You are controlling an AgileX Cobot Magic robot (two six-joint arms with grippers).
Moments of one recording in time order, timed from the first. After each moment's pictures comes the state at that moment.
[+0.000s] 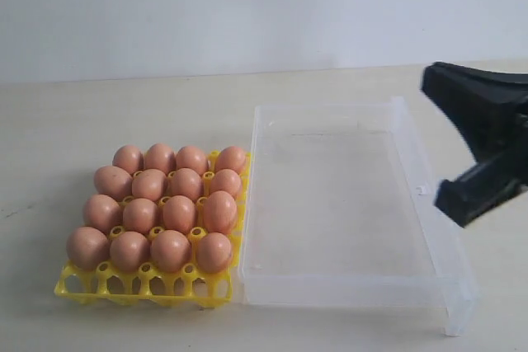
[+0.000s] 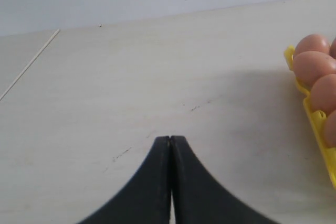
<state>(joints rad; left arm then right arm) 0.09 0.01 0.00 0.10 0.39 0.03 0.56 0.85 -0.26 -0.02 -0.50 -0.07</state>
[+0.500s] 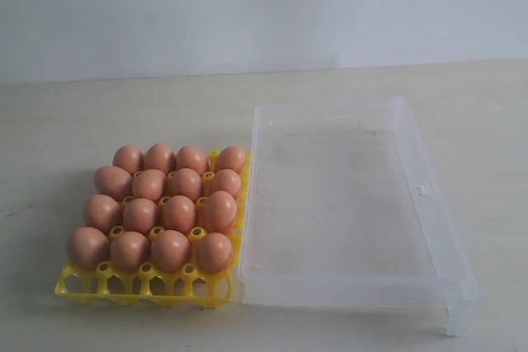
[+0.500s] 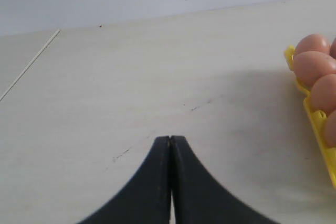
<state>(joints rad) 0.09 0.01 0.00 0.10 0.39 0.03 0.41 0.37 -0.01 0.05 -0.47 -0.10</state>
